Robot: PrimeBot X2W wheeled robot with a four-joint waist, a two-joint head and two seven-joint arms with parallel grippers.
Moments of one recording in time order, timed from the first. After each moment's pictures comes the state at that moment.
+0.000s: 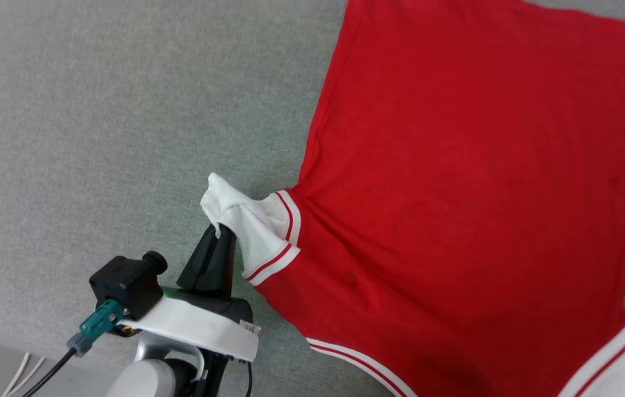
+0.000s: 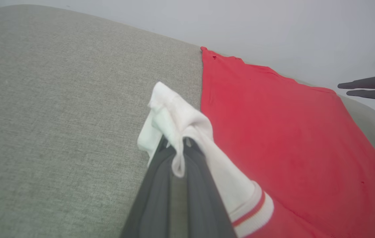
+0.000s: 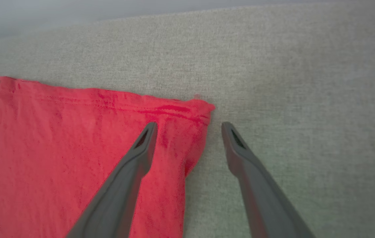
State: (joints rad) left arm -0.14 0.28 -0.39 -0.21 -0.60 0.16 -0.10; right arm -1.00 -0.39 -0.20 0.62 0.33 0.13 0.81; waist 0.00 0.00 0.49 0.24
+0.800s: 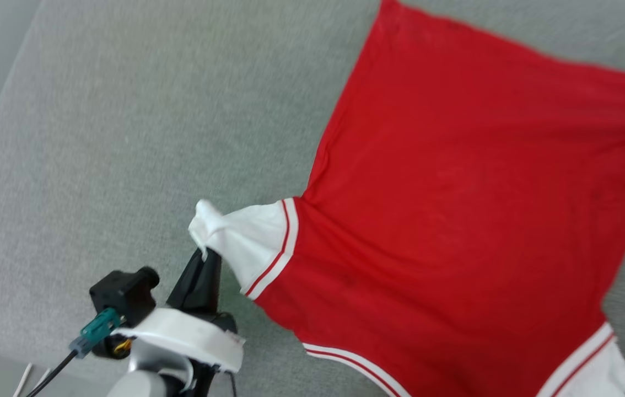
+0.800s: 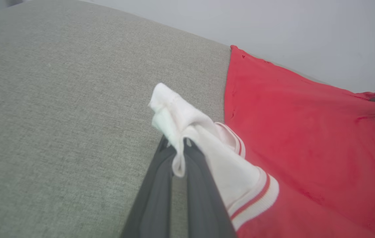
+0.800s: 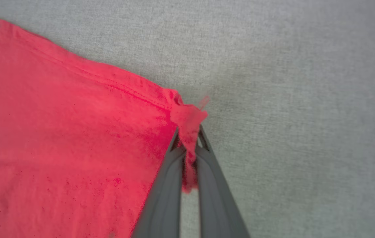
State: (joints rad) left arm -0.12 0.29 -0.38 -0.09 -0.63 0.15 -0.12; right arm -0.95 -0.40 -0.11 0.67 0.24 0.13 0.88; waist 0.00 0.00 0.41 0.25
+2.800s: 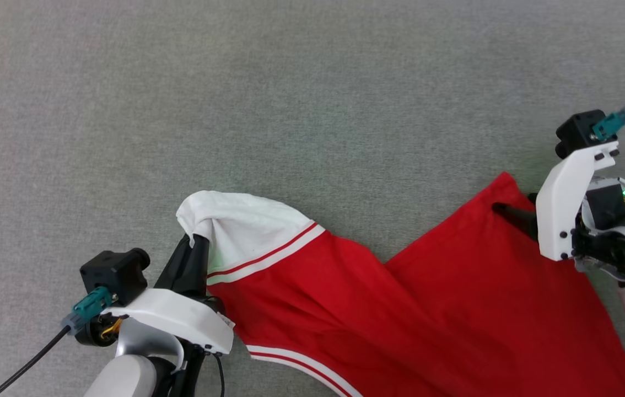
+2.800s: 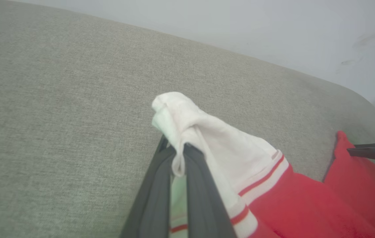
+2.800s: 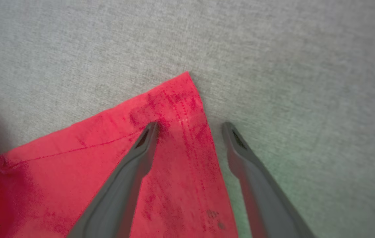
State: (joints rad) left arm -0.15 0.34 -0.38 -0.11 -0.64 0.21 -0.05; right arm -0.59 -0.38 0.26 0.32 0.59 0.13 0.88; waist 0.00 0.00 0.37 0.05
